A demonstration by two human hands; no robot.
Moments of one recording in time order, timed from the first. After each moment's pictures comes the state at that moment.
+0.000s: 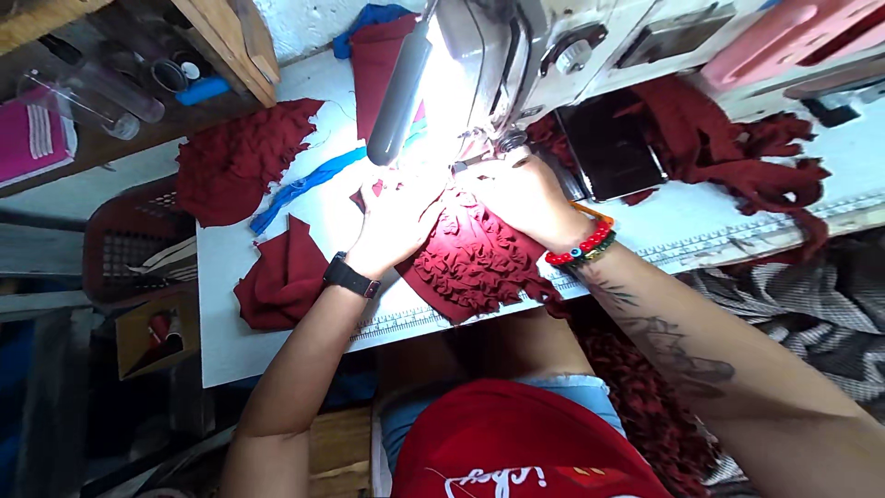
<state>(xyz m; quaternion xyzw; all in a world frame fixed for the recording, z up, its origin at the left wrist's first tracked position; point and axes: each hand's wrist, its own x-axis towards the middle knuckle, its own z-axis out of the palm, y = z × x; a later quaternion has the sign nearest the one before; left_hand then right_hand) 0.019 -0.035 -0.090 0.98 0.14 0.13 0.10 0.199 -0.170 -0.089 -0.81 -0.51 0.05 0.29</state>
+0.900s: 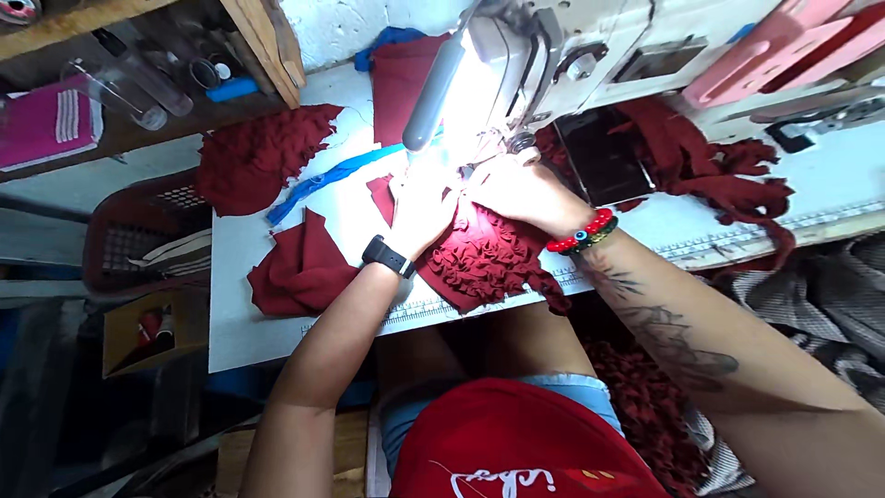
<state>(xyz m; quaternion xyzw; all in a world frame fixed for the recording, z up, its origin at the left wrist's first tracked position) 0.046 -0.045 -0.103 0.94 0.21 0.22 0.18 0.190 -0.160 -0.055 -0.81 -0.53 0.15 0.20</state>
